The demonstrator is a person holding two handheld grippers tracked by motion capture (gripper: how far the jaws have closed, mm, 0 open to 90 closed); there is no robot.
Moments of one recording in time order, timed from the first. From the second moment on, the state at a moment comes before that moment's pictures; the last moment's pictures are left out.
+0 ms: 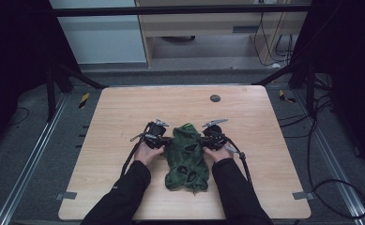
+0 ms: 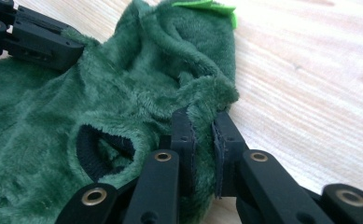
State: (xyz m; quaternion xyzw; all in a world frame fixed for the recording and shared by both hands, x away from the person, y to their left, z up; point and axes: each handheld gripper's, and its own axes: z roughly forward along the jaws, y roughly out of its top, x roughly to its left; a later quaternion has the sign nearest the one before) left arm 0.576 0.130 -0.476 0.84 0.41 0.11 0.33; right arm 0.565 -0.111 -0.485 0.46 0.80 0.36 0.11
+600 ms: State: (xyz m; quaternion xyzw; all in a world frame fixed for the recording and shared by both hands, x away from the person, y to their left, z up) left arm 0.564 0.135 -0.427 0.83 0.39 0.15 0.38; right arm 0.555 -0.116 -0.449 0.43 0.79 0.42 0.15
